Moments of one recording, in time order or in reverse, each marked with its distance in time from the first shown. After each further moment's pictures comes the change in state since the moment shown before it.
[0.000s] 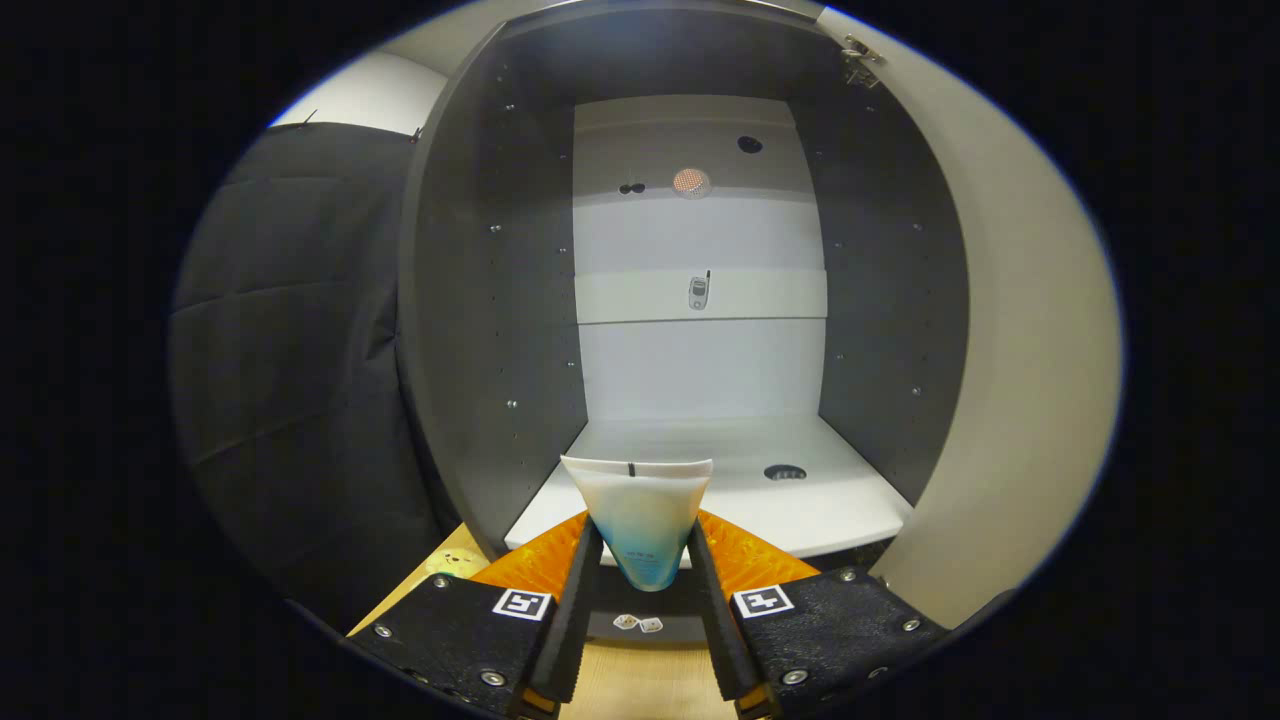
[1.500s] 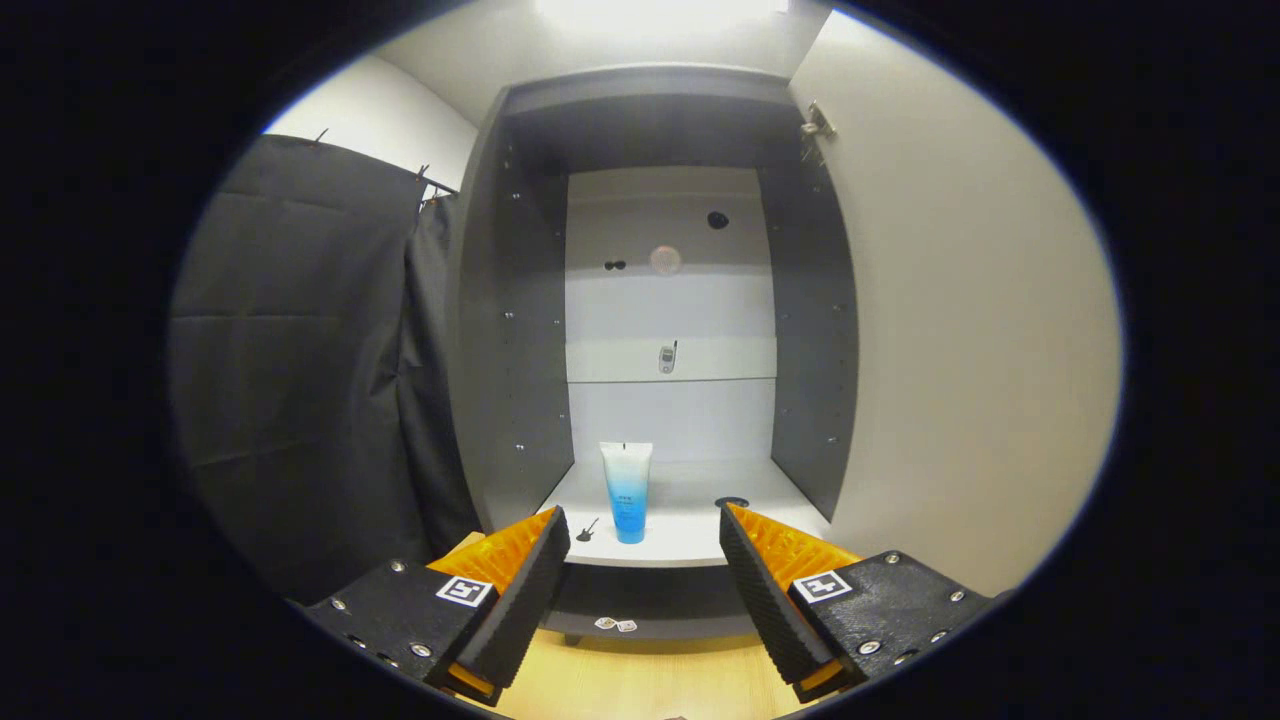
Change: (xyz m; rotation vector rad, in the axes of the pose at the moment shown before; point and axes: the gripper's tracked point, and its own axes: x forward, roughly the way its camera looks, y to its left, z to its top) arm -0.129 -0.021 0.021 -0.016 -0.163 -0.055
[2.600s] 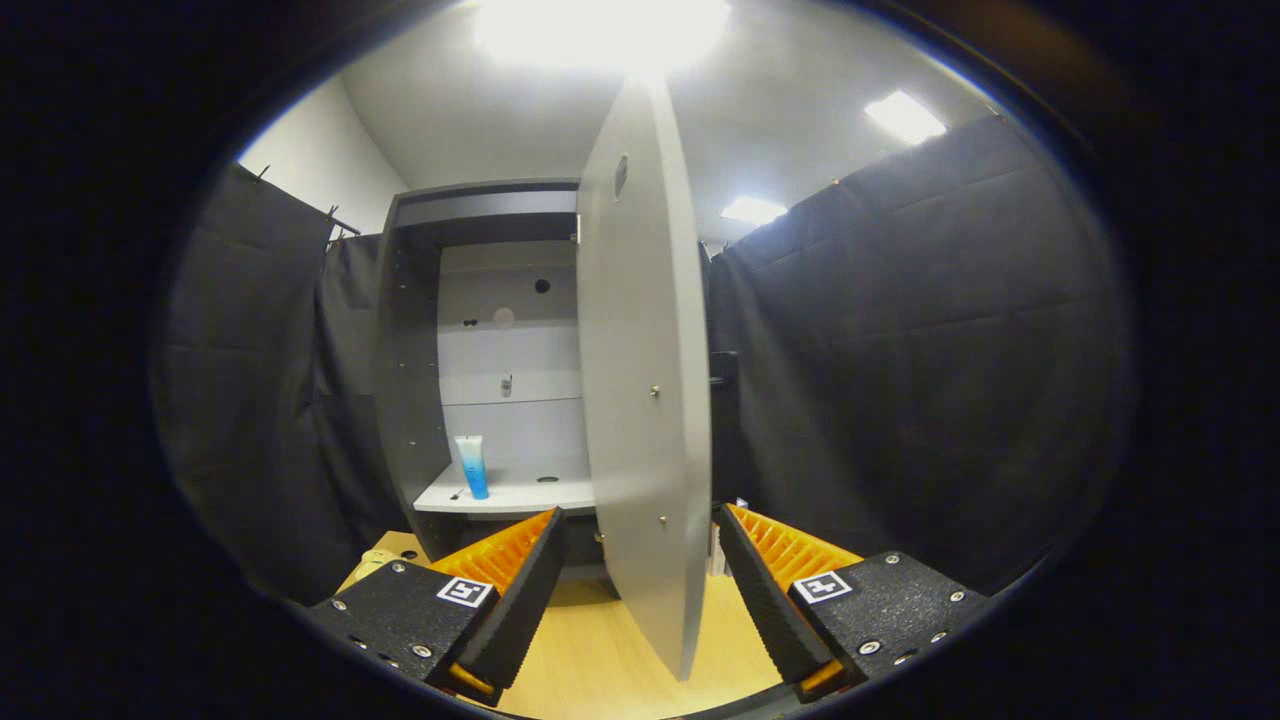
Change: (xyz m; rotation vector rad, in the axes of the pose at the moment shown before) arm -0.255 -0.172 0.016 0.050 -0.053 -0.375
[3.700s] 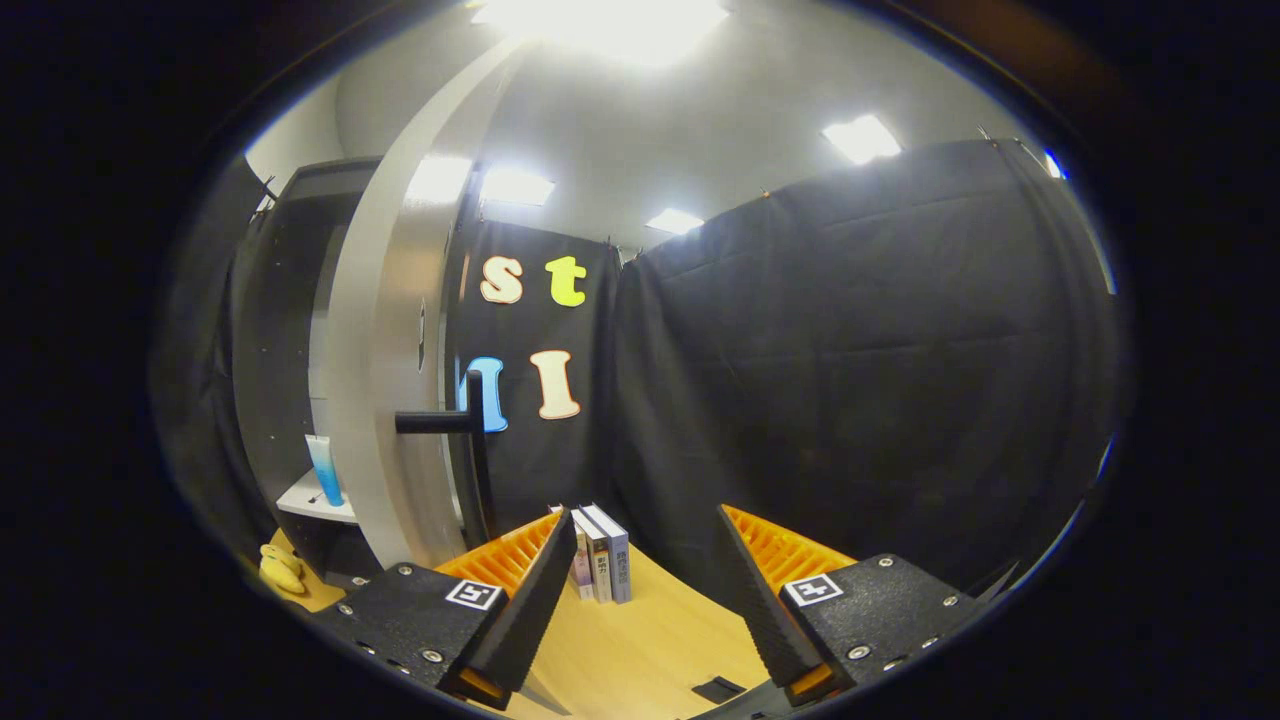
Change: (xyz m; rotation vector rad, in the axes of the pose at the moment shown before) arm 0.075 -0.084 0.007 -0.043 -0.013 -0.238
